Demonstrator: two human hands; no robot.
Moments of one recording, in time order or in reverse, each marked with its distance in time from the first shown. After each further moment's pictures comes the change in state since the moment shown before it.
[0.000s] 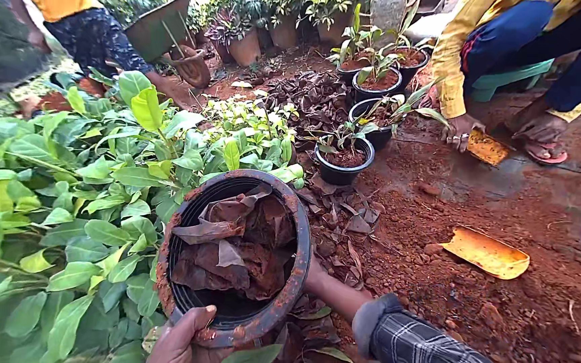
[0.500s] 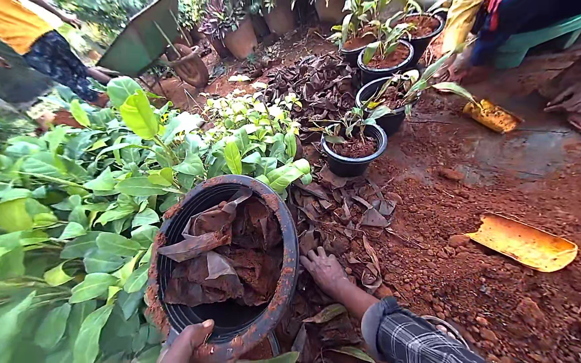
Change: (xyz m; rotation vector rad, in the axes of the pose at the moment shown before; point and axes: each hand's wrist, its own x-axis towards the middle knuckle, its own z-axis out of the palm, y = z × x) left_hand 0.003 0.000 -0.005 -0.074 0.039 0.077; right_hand 0.042 0.042 0.076 0.007 0.100 0.107
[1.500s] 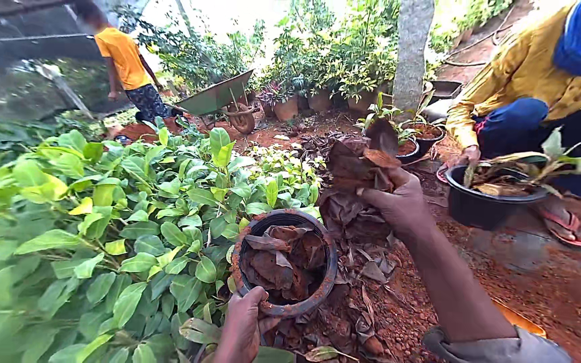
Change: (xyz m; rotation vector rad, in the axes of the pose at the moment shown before) left_hand 0.007 -0.016 0.020 0.157 0.085 -0.109; right_hand -0.184 -0.031 -0.339 0.983 1.047 -0.377
